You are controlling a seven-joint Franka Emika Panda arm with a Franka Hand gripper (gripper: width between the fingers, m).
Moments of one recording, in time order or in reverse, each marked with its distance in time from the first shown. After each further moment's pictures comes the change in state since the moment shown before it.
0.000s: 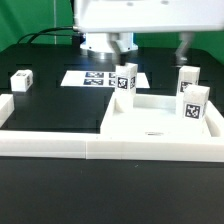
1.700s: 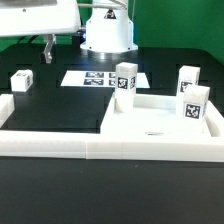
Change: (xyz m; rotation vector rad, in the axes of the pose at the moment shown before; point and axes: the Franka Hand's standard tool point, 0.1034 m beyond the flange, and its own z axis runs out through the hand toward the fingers) arm -0.027 0.195 0.007 0.014 -0.084 -0.304
